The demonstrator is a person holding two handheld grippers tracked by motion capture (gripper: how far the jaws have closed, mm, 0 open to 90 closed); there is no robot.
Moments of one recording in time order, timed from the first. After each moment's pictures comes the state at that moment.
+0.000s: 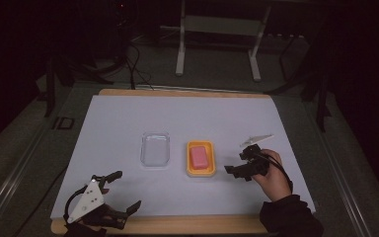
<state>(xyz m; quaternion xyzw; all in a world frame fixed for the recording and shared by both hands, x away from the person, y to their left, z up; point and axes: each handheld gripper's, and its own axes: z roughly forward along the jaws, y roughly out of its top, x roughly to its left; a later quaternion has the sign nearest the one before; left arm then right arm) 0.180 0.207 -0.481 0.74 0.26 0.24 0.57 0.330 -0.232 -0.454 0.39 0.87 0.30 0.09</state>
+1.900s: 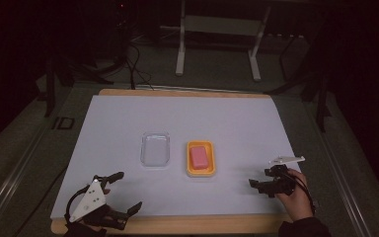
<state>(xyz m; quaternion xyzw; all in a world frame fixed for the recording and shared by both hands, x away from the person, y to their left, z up) 0.181 0.205 -0.482 0.75 0.26 0.23 0.56 0.299 -0.312 -0.499 0.46 0.83 0.31 0.10</state>
